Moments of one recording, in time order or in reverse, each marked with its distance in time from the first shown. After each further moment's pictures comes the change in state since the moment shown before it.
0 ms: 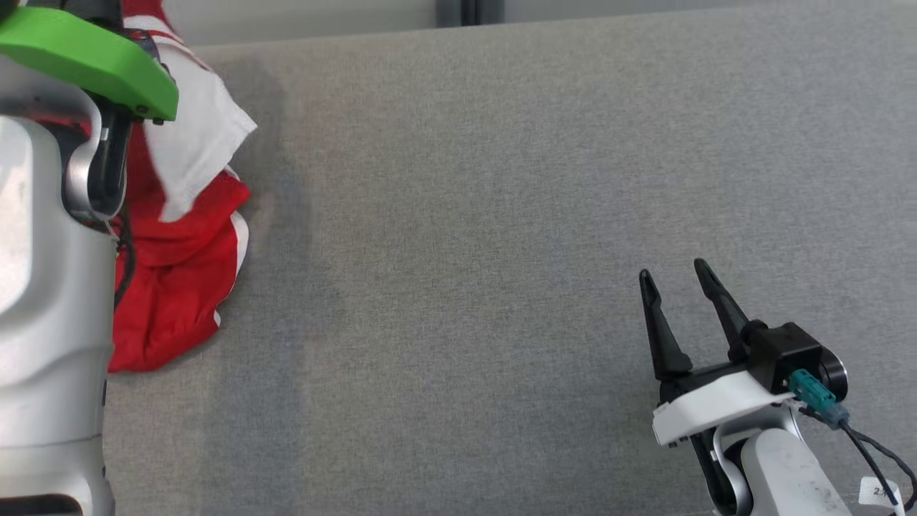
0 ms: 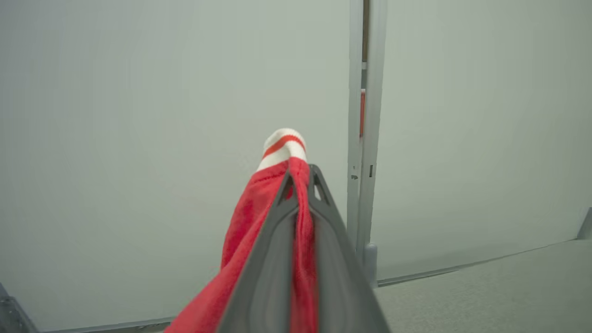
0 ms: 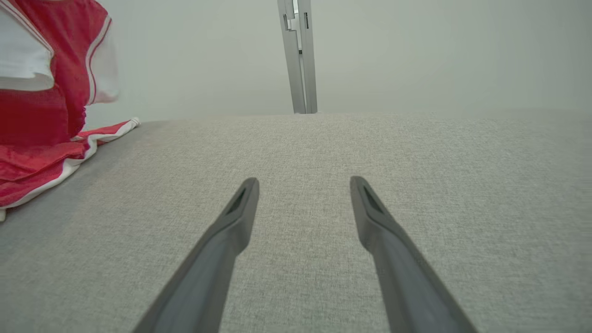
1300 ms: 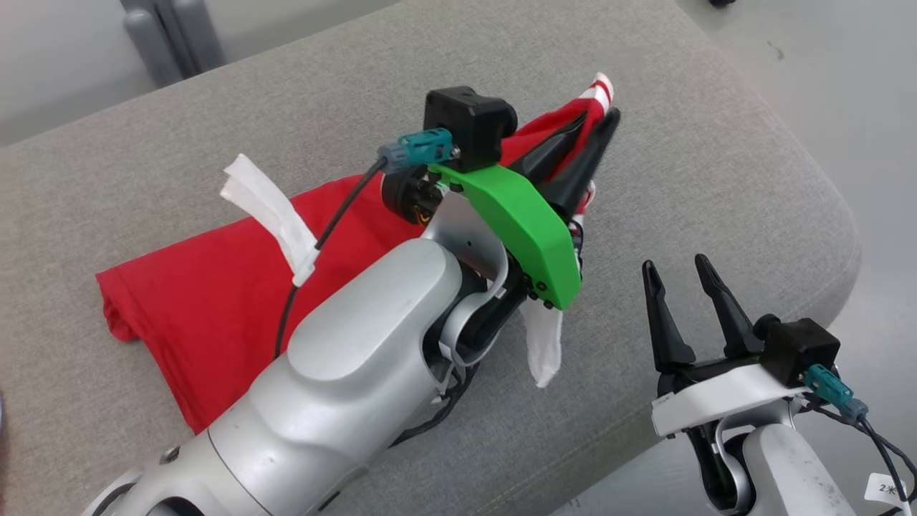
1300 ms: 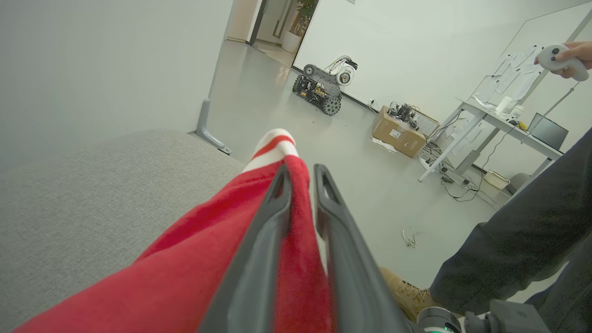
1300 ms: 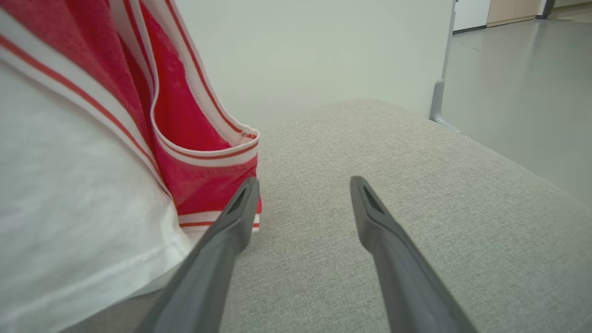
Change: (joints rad) left arm 0.036 -0.226 -0.746 -0.177 -0.606 0.197 0.044; right arm 0.003 0.001 0.015 -0.014 0.141 0.000 0.000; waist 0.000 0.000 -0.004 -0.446
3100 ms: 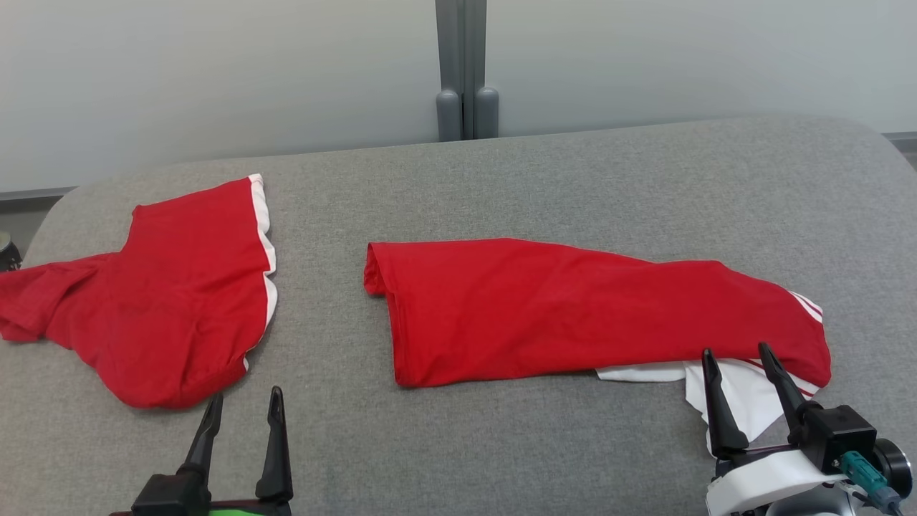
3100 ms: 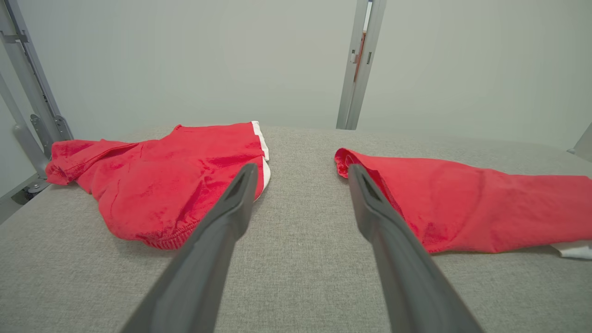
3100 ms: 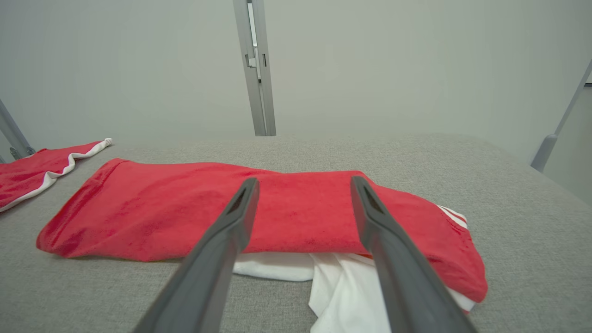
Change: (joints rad) left arm 1.026 0.021 0.827 -0.181 0.759 -0.127 -0.293; right arm 0.224 0.001 -0.146 -0.055 -0.187 0.000 0.000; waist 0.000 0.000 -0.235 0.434
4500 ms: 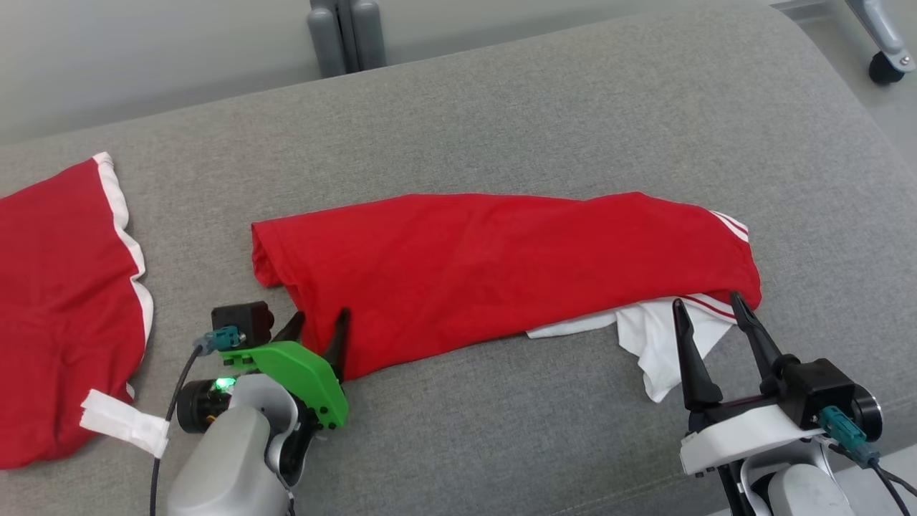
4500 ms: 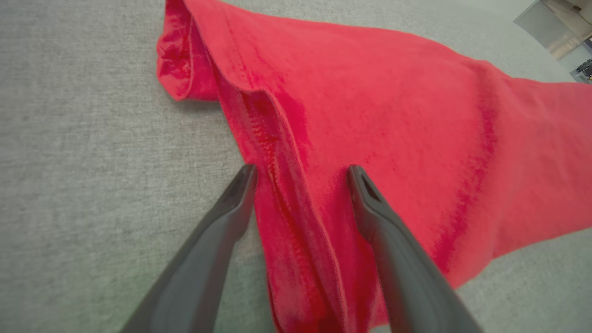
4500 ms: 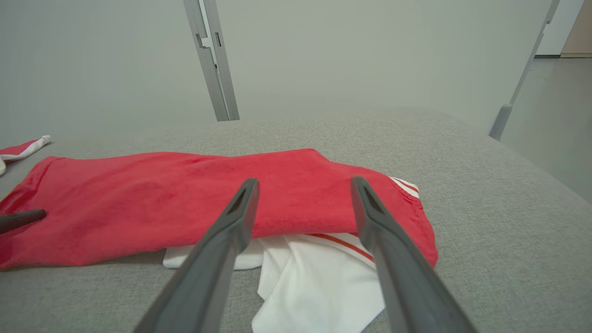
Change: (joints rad) left arm -0.601 0.002 -0.225 0.736 -0.312 -0.083 0.201; right arm -0.108 -0.001 0.061 0.001 0.017 0.000 0.000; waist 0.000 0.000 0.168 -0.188
